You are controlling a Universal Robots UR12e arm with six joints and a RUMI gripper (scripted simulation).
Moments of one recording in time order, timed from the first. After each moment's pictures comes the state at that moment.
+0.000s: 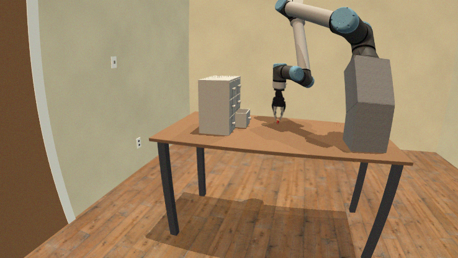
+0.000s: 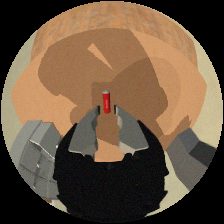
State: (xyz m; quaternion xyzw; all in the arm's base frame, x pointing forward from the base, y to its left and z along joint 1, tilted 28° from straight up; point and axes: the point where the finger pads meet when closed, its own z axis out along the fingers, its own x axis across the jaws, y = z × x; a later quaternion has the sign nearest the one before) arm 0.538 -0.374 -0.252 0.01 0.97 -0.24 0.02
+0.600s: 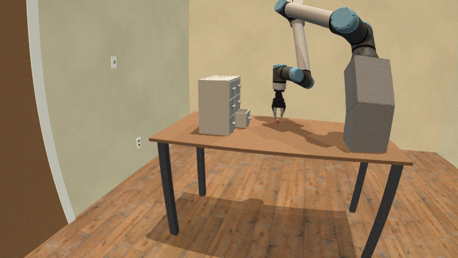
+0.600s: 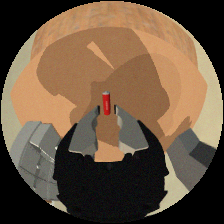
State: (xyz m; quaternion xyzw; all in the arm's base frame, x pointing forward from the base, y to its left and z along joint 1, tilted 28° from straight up) arm 0.538 -0.378 -0.258 0.01 0.97 -0.24 0.02
